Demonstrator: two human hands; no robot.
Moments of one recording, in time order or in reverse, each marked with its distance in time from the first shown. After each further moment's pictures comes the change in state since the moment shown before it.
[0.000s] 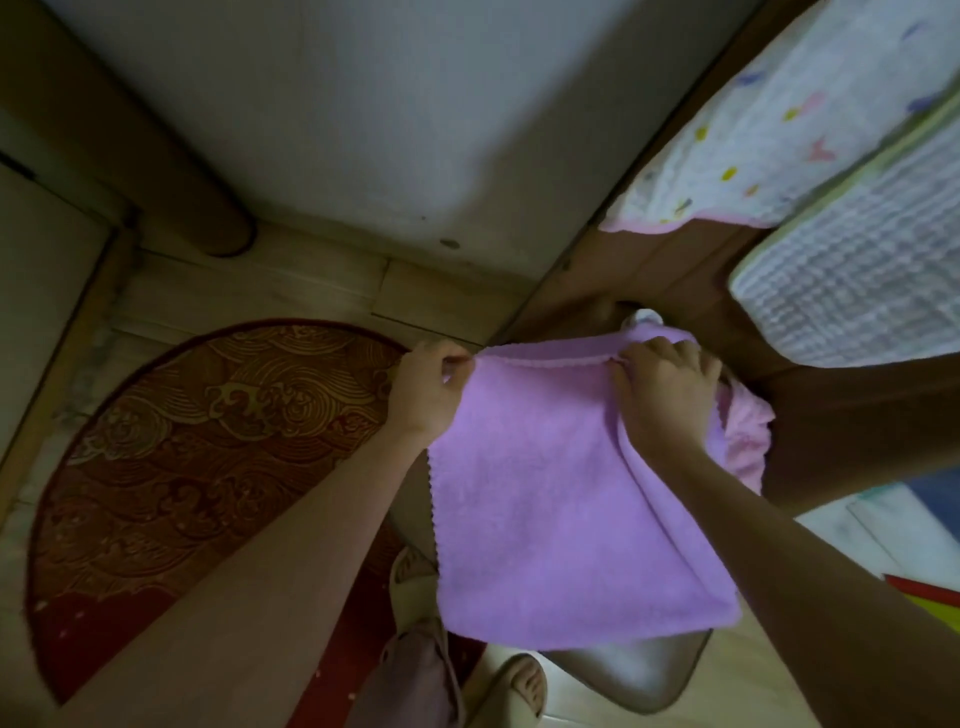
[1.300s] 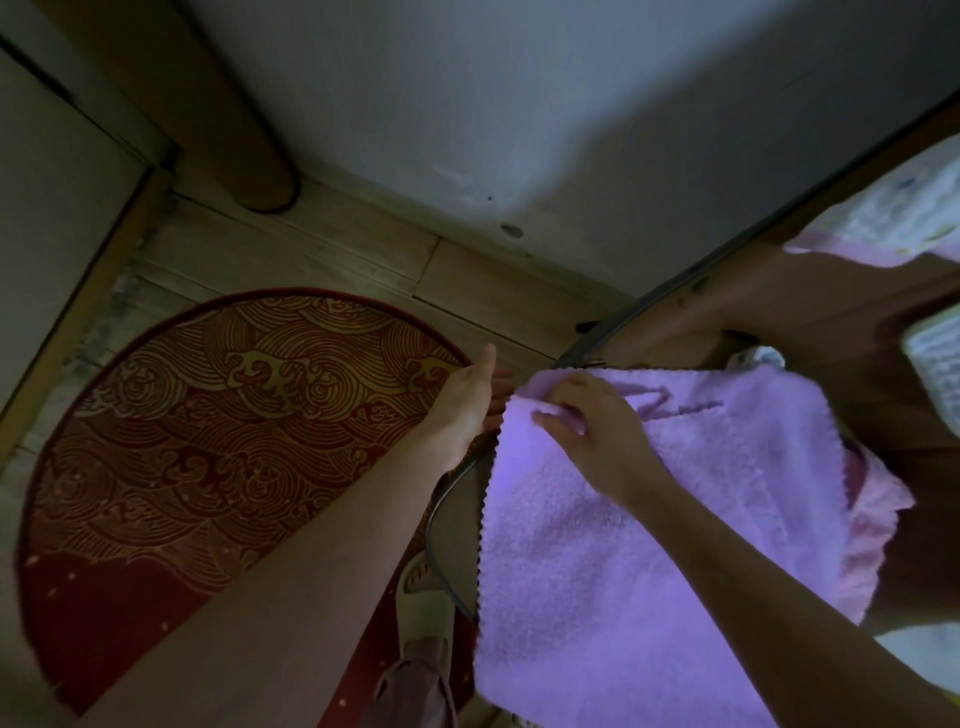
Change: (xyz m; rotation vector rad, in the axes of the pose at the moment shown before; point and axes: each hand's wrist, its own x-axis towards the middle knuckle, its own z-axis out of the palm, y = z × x) left_hand 0.040 -0.046 0.005 -0.766 -0.150 -0.667; right_hand 0.008 -0.101 0.072 0.586 -0.542 -0.255
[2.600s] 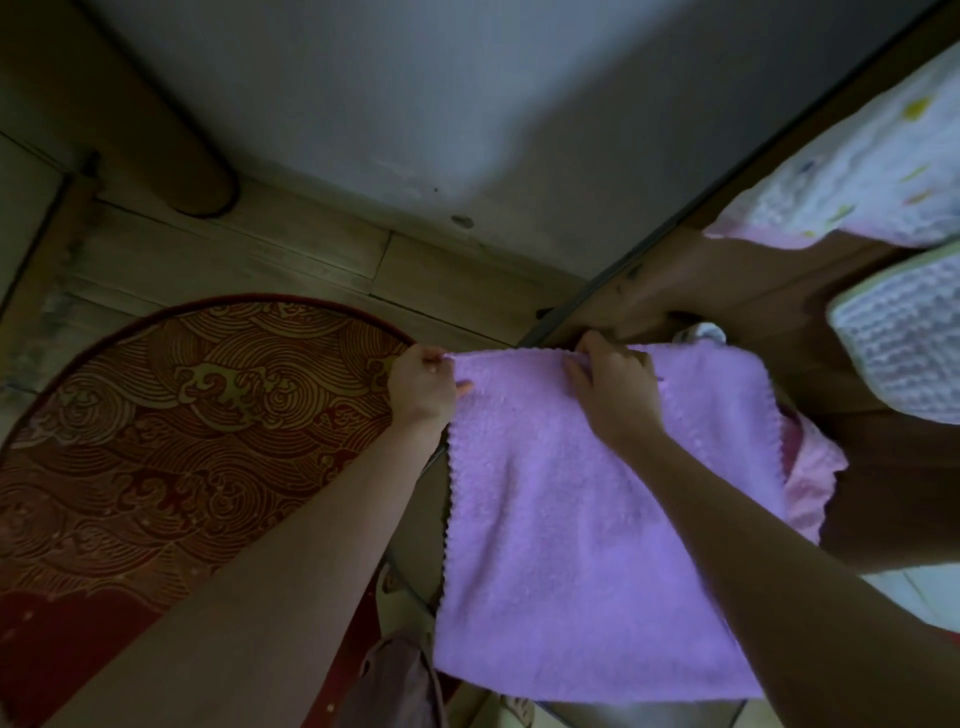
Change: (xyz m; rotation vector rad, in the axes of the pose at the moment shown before) left_hand 0.020 0.003 0.018 0.124 0.346 0.253; right_hand 0.021 0.054 -0.026 -0.345 0.168 0.273
